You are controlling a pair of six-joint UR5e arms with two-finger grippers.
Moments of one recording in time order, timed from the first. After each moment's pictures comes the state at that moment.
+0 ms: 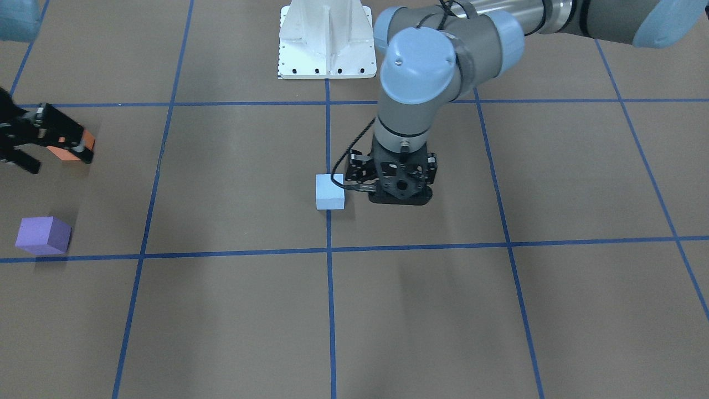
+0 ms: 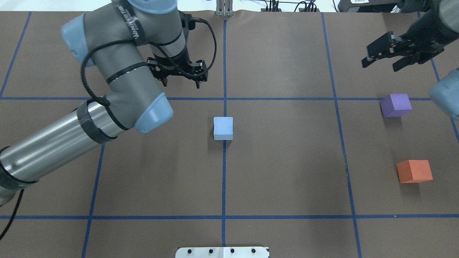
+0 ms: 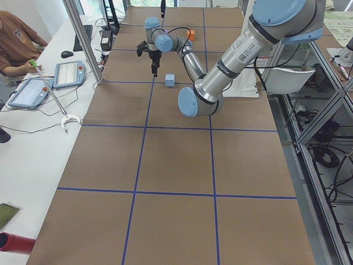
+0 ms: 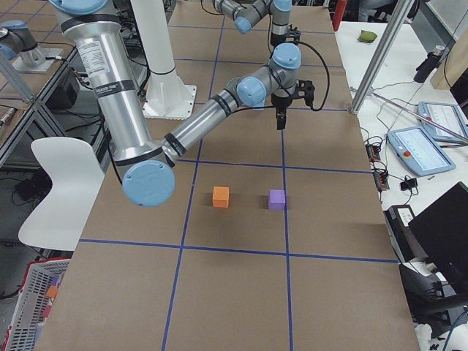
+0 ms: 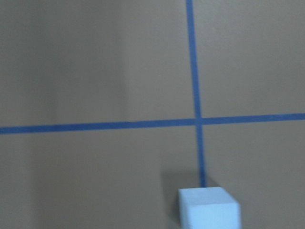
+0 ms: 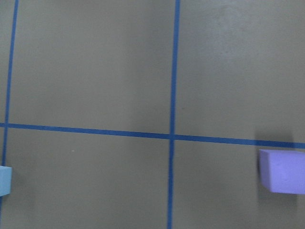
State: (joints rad) left arm -0.80 -2.39 -1.58 -1.39 -2.08 -0.85; right arm 1.09 -1.20 1.96 -1.64 2.36 0.80
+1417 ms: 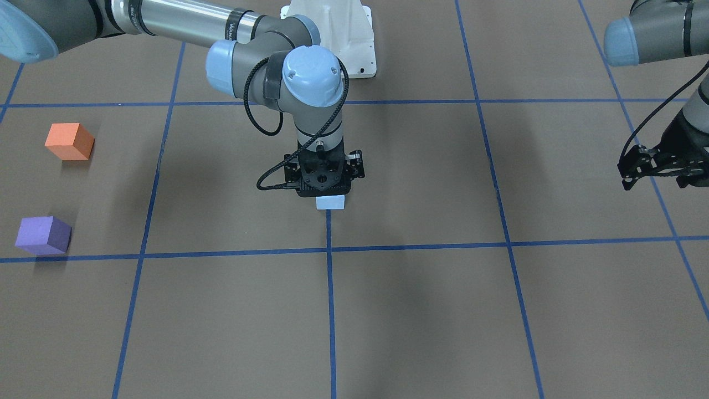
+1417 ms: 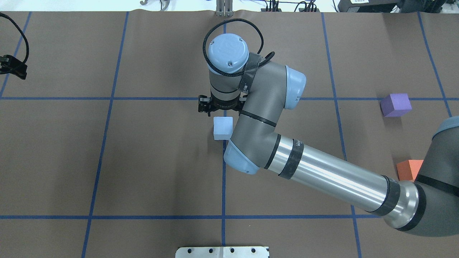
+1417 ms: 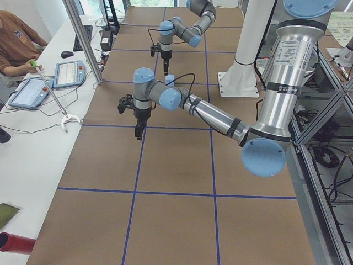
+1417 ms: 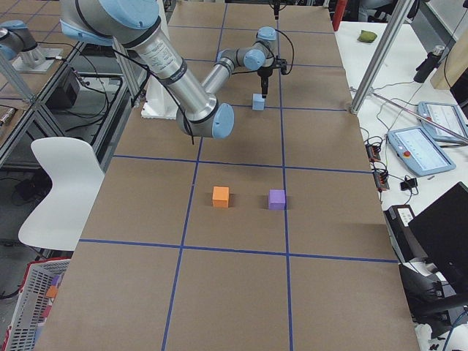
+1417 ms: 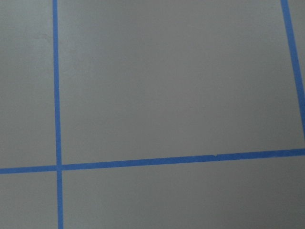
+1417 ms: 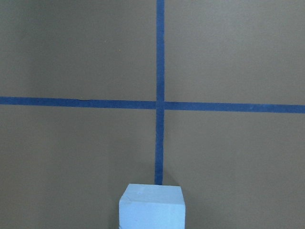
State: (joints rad) left arm -1.18 -1.75 -1.83 -1.58 -2.05 -0.48; right arm 0.57 -0.64 1.38 -1.57 1.92 1.14
